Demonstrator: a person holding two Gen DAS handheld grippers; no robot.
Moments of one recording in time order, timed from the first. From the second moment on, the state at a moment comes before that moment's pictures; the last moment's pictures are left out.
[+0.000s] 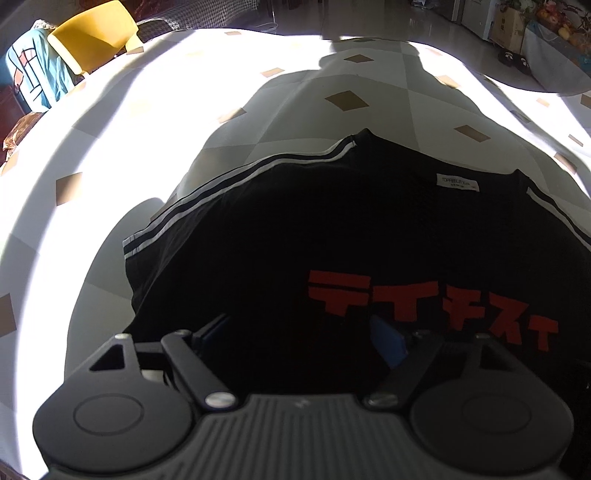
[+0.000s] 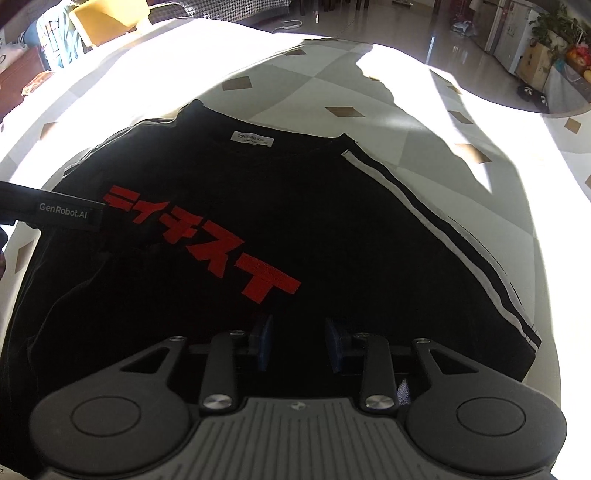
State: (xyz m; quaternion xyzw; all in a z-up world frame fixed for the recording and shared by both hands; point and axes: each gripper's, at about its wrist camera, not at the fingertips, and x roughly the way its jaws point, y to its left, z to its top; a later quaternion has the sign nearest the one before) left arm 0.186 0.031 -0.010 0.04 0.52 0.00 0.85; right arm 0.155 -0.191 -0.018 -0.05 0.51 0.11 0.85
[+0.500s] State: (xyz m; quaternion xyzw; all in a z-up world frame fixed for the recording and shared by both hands) left arm 0.184 0.031 -0.020 0.15 0.48 0.06 0.86; right arm 0.173 -0.220 -0.027 0.10 0.55 0.10 0.82
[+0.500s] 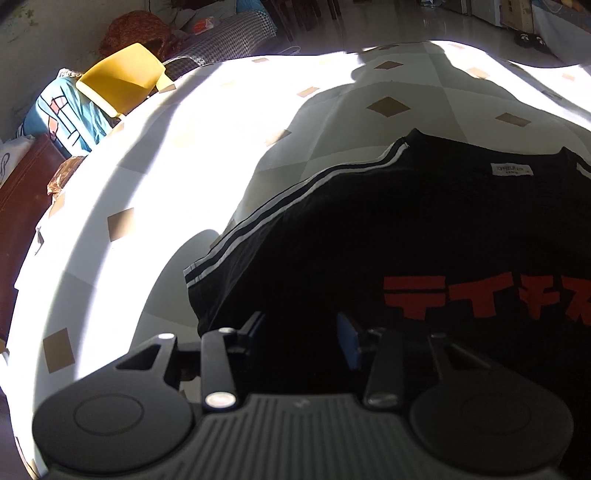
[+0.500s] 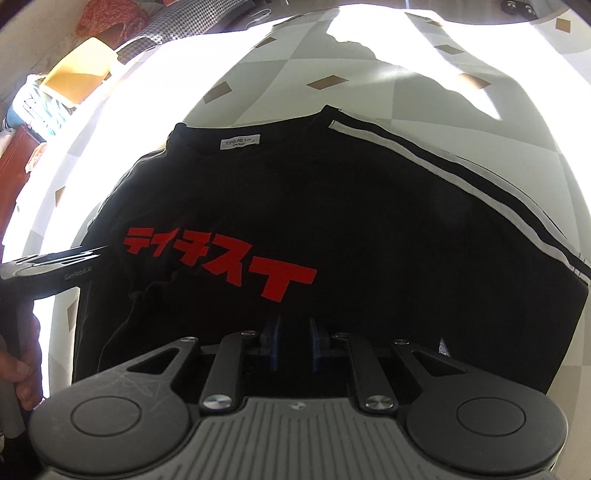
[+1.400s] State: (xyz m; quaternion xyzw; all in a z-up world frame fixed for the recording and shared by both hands) left arm 0.180 -0.013 -0.035 0.17 0.47 0.03 0.87; right arm 0.180 -0.223 -0.017 -0.01 0.52 0.00 0.86
